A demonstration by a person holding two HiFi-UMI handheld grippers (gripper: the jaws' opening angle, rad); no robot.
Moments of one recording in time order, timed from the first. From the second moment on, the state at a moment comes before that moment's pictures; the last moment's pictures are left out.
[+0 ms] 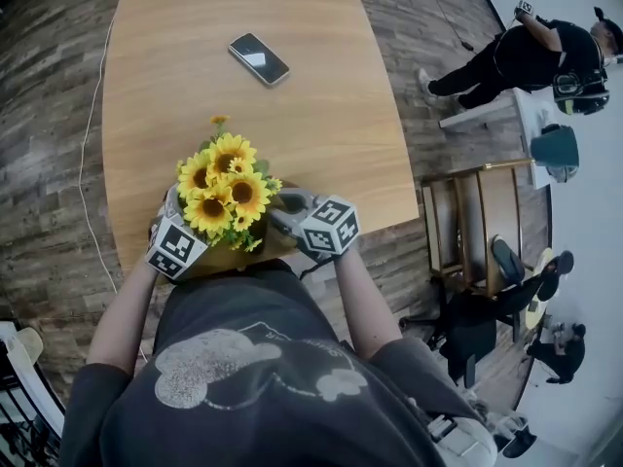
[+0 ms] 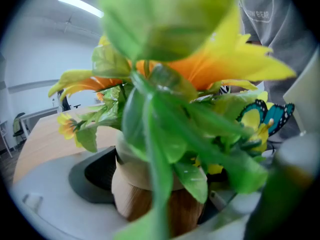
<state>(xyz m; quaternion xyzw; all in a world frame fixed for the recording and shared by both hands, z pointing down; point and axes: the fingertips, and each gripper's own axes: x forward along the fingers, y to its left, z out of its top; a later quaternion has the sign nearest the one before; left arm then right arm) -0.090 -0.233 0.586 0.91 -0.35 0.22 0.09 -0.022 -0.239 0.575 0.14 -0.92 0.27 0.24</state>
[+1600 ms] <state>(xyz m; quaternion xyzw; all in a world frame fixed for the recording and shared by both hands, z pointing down) -0.077 -0.057 0.479 0.84 -0.54 0.03 0.10 0.102 -0.089 0.505 0.33 -0.91 0.24 0.09</state>
